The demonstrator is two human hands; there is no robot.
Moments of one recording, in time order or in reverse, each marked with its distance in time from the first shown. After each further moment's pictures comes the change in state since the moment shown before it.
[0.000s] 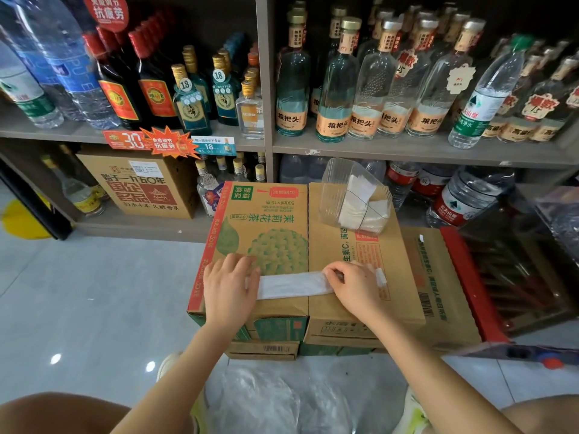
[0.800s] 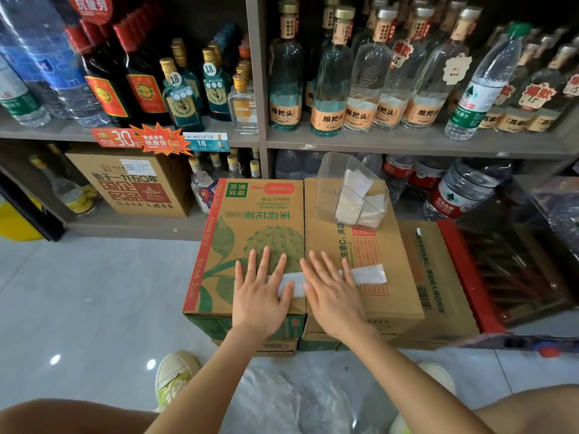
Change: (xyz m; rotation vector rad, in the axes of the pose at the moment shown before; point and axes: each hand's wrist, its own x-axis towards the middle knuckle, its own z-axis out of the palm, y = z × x) left_hand -0.012 0.032 0.038 0.203 -0.505 0.010; right_hand -0.024 -0.016 0.023 -0.374 -0.250 -0.173
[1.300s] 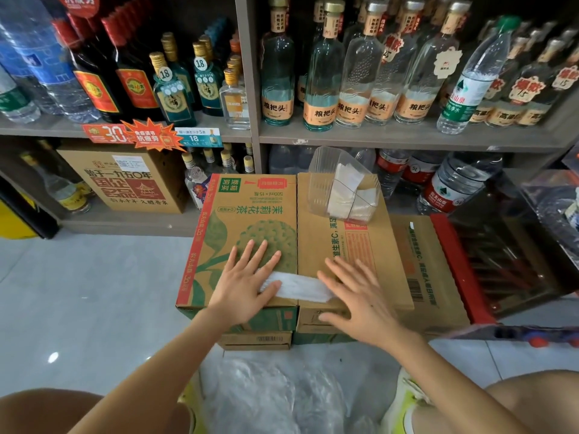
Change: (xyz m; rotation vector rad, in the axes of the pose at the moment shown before) left_hand 0.008 -0.032 -0.010 0.080 -0.065 0.268; right_hand -0.039 0.052 -0.009 0.015 0.087 -0.166
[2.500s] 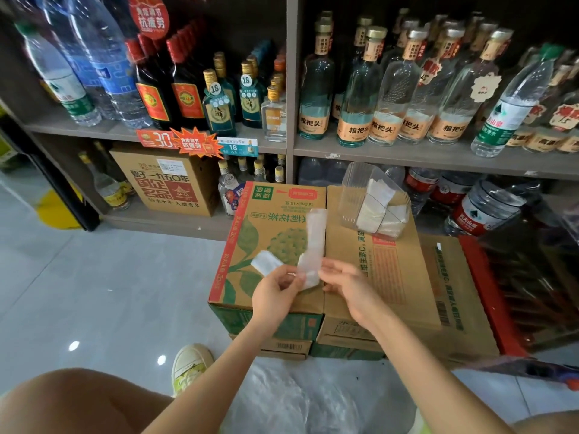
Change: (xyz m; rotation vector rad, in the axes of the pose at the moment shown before) left_hand -0.016 0.042 -0.020 -1.137 0.321 -0.524; right_hand 0.066 -0.061 -0.030 1.489 -0.057 0.567
